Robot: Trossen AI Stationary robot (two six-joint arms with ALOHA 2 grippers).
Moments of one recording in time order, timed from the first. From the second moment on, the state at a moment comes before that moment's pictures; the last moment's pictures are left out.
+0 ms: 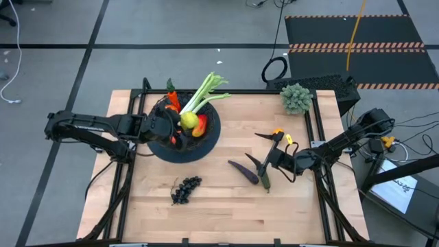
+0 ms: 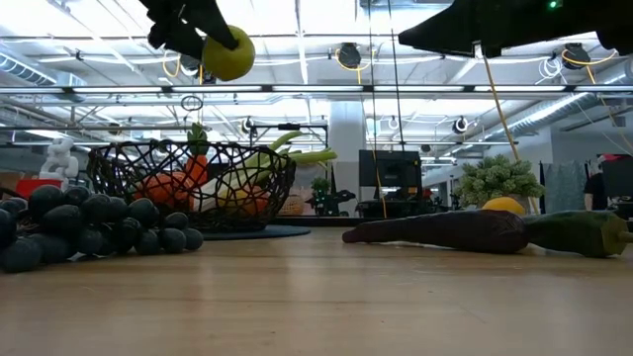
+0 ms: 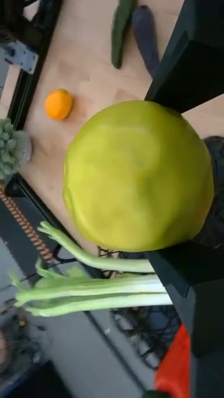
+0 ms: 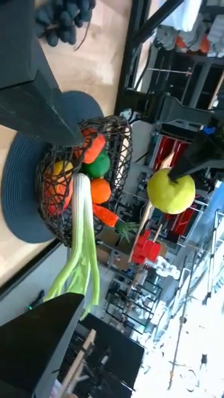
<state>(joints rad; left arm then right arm) -0.07 1.10 1.02 -0.60 -0.55 -0.41 0.43 1.28 0.40 0.94 0.91 -0.40</state>
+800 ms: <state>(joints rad) 0.25 1.31 1.02 -0.75 -0.40 -0.38 0.42 1.28 0.40 0.77 0.91 -0.17</state>
